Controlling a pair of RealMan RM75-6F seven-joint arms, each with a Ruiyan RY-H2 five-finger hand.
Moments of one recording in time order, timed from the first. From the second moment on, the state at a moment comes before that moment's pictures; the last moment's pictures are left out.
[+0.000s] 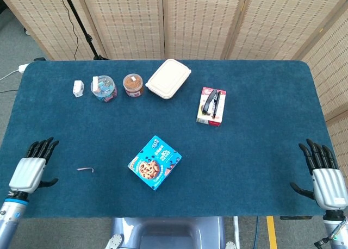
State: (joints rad) left arm -0.20 -1.22 -0.03 -1.55 1.43 1.25 0.12; right arm 0.07 -1.13 0.06 -1.59 -1.56 1.54 -0.01
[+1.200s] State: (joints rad) left arm -0.30 -1.46 -0.02 -1.30 1.40 1.15 0.14; right arm 0.06 -1.10 0.06 -1.61 -1.55 1.53 0.03
